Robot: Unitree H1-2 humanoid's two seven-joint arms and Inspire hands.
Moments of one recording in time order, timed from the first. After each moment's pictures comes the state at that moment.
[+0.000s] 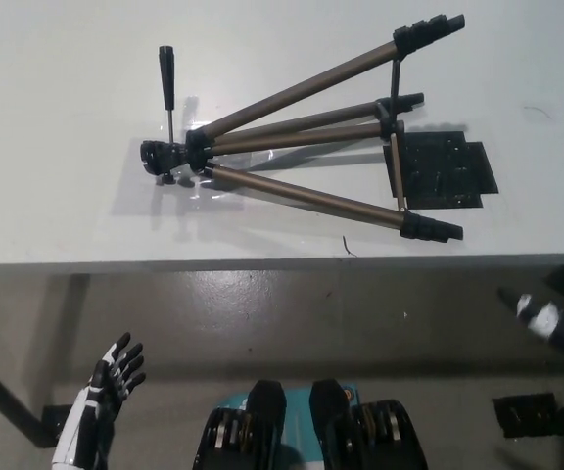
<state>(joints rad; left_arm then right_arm) 0.09 0.14 0.05 0.05 -0.09 -0.14 -0.11 -0.14 -0.21 -0.09 -0.32 -0.08 -0.23 0.02</state>
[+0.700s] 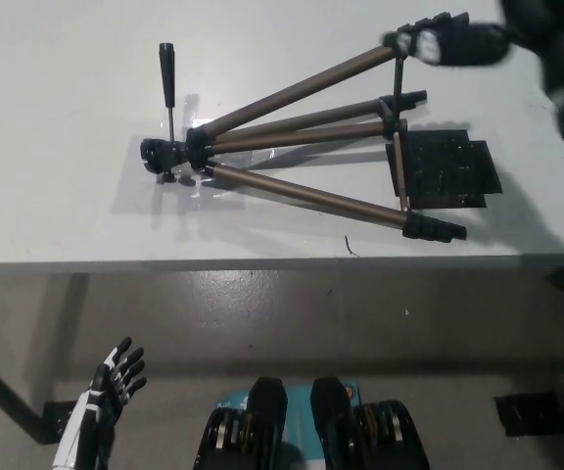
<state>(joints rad) 0.09 0.13 0.05 0.06 -0.09 -0.14 -0.11 -1.00 -0.37 0.27 0.09 -0.37 0.09 0.25</state>
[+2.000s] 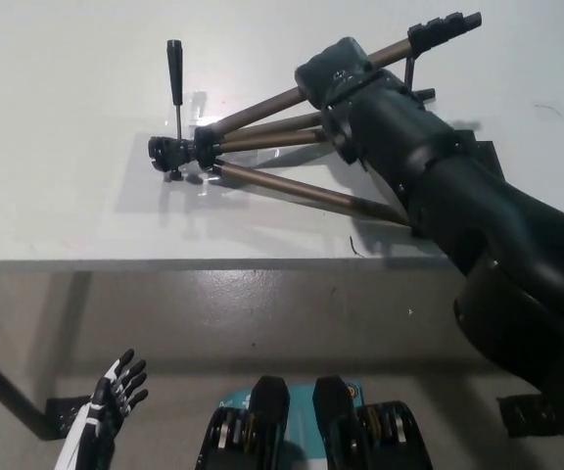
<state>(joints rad) 0.12 0.14 0.05 0.06 -0.10 -0.16 -0.14 -1.42 0.00 1.02 1.36 -0.79 0.12 0.16</state>
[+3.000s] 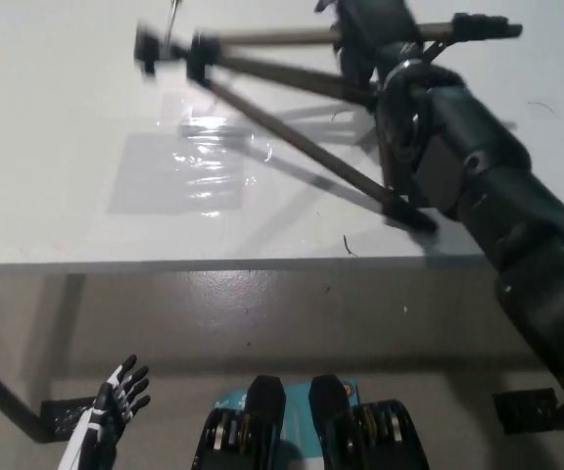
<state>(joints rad) 0.13 0.14 0.04 0.06 -0.10 -0.16 -0.15 -1.37 -0.07 0.41 1.35 -0.65 -0.07 -0.27</state>
